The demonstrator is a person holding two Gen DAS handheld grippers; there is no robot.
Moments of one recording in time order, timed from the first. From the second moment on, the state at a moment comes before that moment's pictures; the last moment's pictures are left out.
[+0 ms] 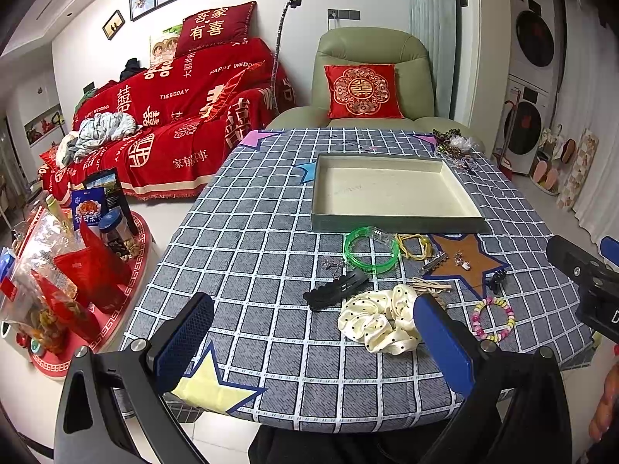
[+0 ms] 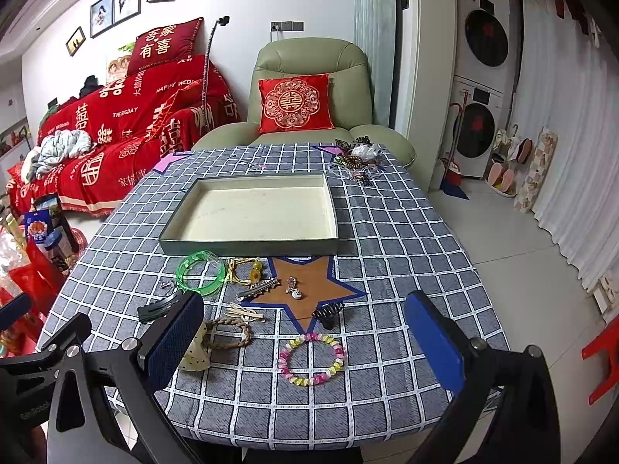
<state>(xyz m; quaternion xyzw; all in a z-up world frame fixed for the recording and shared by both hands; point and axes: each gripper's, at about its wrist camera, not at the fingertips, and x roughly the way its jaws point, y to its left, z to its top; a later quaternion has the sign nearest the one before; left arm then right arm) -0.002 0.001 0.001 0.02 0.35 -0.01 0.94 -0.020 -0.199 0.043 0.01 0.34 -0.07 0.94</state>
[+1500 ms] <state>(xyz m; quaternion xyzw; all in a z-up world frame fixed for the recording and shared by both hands) 0.000 0.008 0.005 0.02 0.37 -0.01 0.93 -0.021 -0.200 0.041 0.02 0.34 -0.07 0.94</state>
